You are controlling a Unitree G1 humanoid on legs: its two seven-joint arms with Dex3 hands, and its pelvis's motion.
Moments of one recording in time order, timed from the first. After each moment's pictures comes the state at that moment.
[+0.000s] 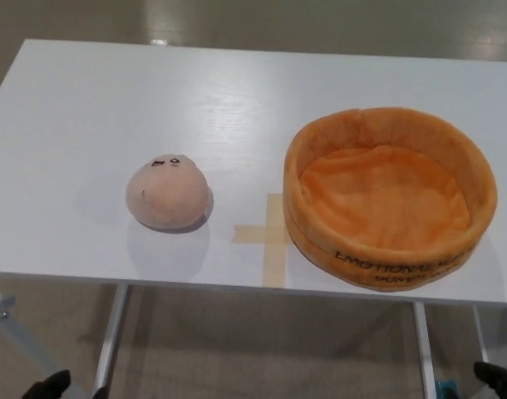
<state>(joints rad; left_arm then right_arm) -0.22 0.20 0.33 1.23 -0.02 -0.31 0.09 -0.28 -0.18 -0.24 1.27 -0.08 -0.29 -0.20</state>
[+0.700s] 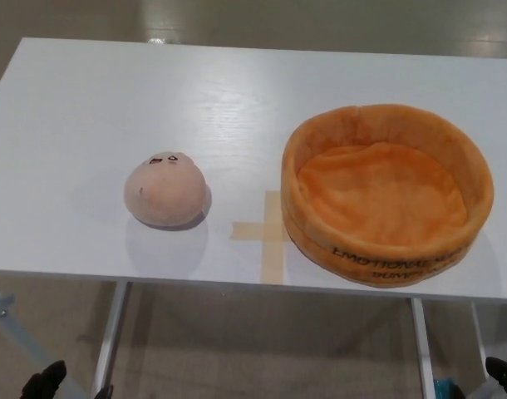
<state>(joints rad) -0.20 0.24 0.28 1.25 -0.02 -0.40 -0.05 -0.28 -0.18 -0.24 1.30 -0.06 -0.37 -0.24</state>
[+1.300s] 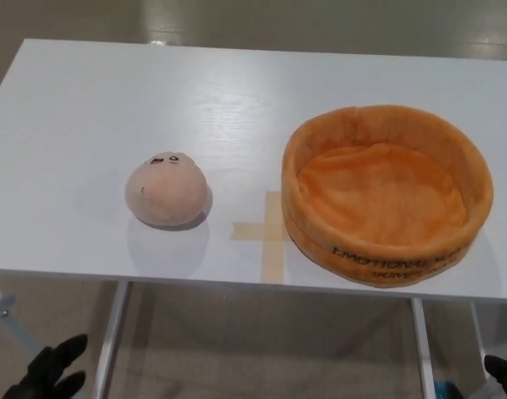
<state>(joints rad) 0.07 0.33 0.15 0.70 -0.06 -0.46 -0.34 -0.28 -0.18 -0.22 1.30 -0.06 -0.37 -0.24</state>
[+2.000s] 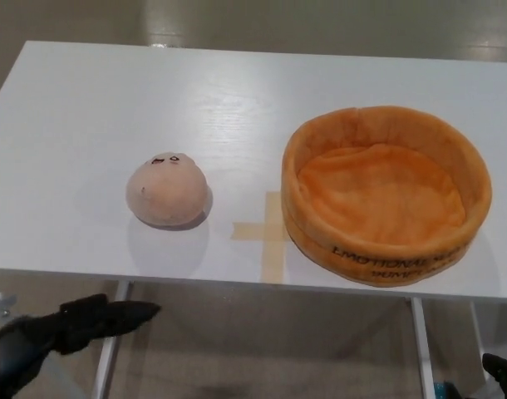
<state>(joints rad) 0.26 0.67 0.06 -0.10 -0.28 -0.44 -0.66 -0.29 -0.18 -0.21 1.30 -0.07 -0.37 -0.24</state>
